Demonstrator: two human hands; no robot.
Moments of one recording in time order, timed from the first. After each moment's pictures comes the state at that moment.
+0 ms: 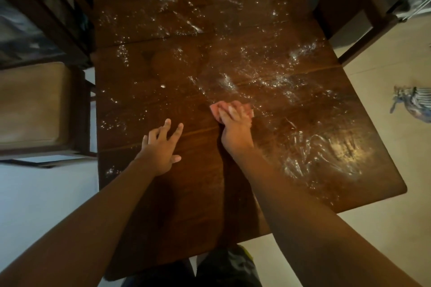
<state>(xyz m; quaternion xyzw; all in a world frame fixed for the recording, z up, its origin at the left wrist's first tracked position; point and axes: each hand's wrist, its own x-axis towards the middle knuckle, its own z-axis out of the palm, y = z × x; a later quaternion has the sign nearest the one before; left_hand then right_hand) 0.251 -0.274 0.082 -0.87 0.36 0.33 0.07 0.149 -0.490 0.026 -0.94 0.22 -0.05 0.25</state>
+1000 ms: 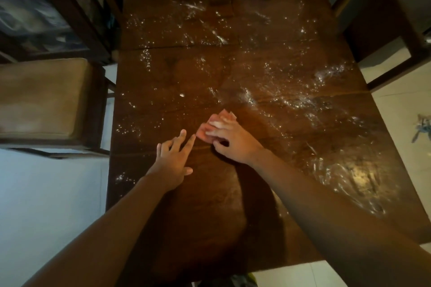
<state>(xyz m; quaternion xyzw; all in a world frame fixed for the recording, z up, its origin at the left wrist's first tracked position) 0.250 -0.277 0.078 -0.88 0.30 0.36 0.02 0.196 -0.503 0.043 -0.94 -0.07 0.09 0.32</state>
